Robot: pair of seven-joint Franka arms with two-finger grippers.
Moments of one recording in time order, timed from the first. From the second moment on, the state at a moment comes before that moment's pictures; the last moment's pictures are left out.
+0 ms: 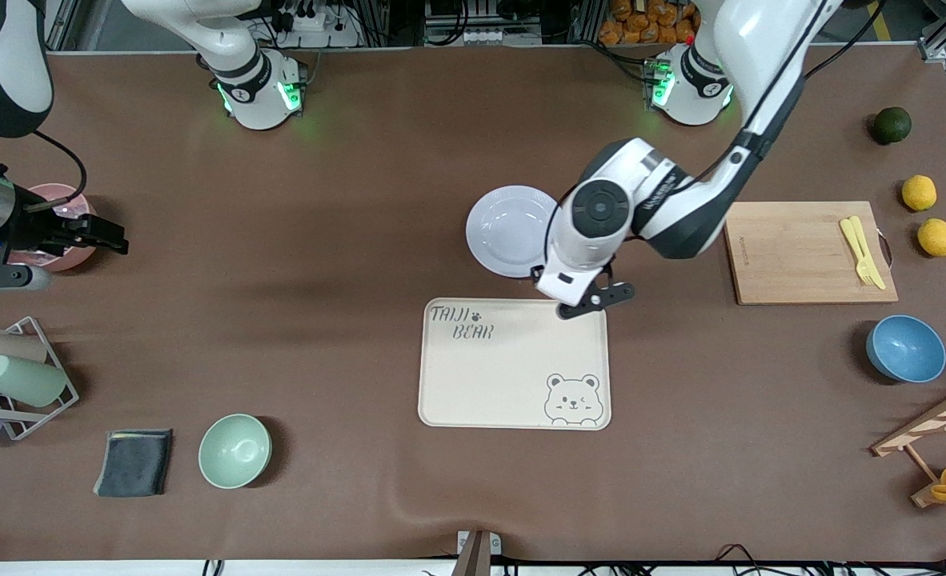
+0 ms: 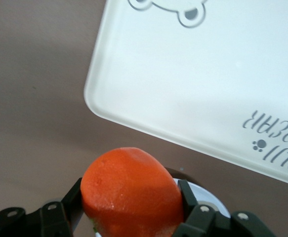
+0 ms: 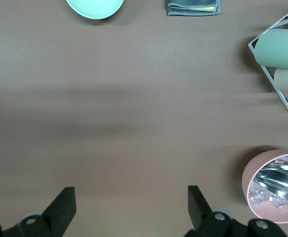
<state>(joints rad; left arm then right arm) -0.15 0.54 -0.56 -1.68 0.25 2.01 -1.10 0.11 0.09 -0.15 -1.65 0.00 1.61 -0.06</state>
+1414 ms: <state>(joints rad) -0.42 0.74 -0.56 -1.66 0.26 1.84 -1.34 0.05 0.09 -0.17 -1.83 0.52 1.60 -0.06</state>
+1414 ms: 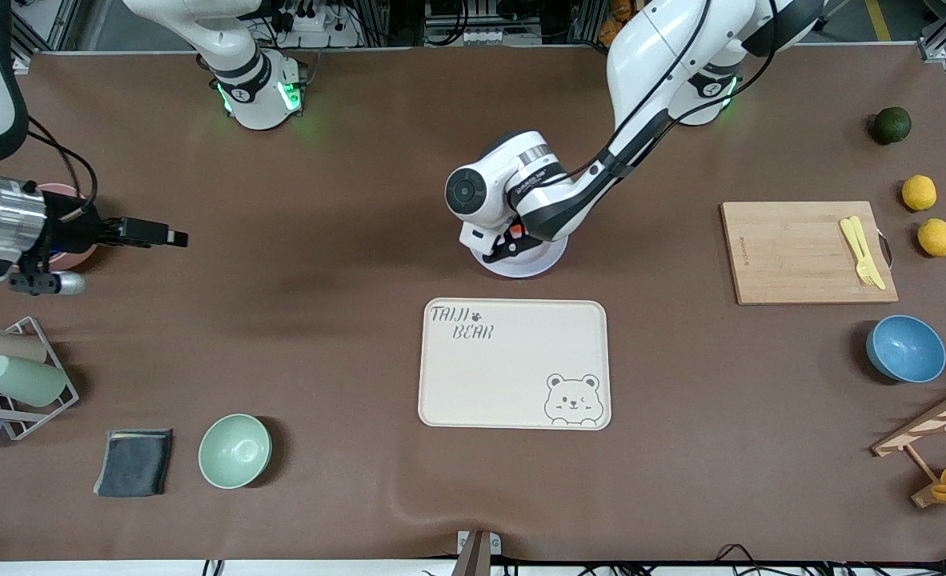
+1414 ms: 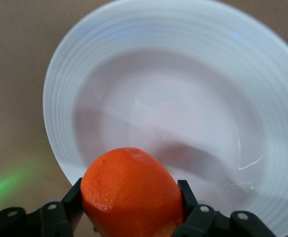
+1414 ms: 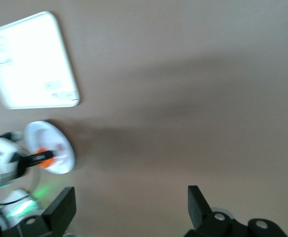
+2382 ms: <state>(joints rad) -0.42 0.71 -0.55 -1.54 0.26 1.75 -1.38 0.22 0.16 -0.16 -2.12 1.06 1.99 -0.26</state>
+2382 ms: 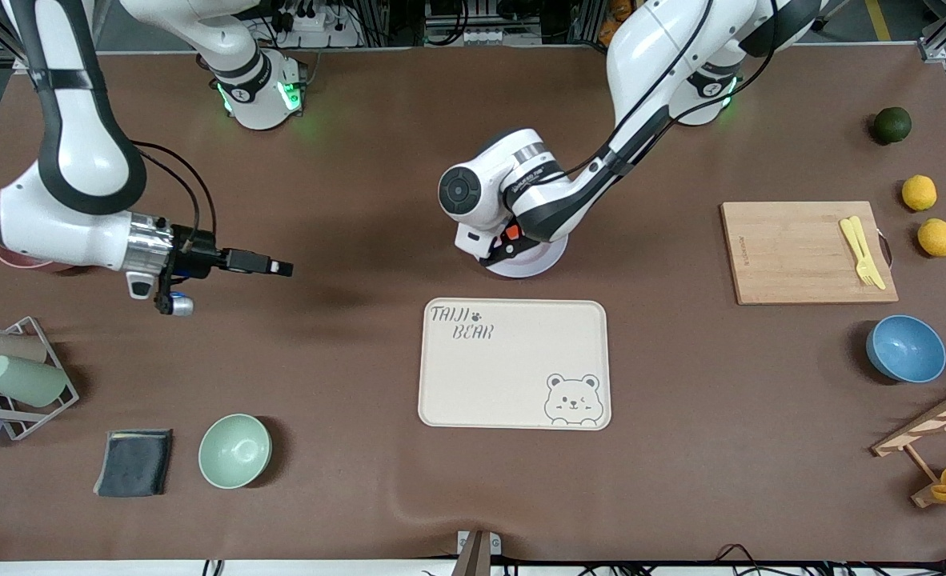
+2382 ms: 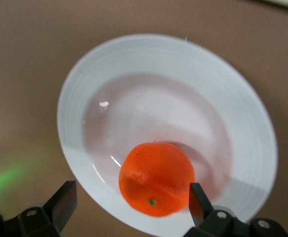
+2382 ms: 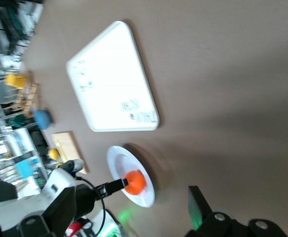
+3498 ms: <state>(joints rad) 0.08 0.43 -0.55 -1.44 0.26 1.66 -0.83 0.58 0.25 -0.15 -2.27 1.47 2.39 -0.53</state>
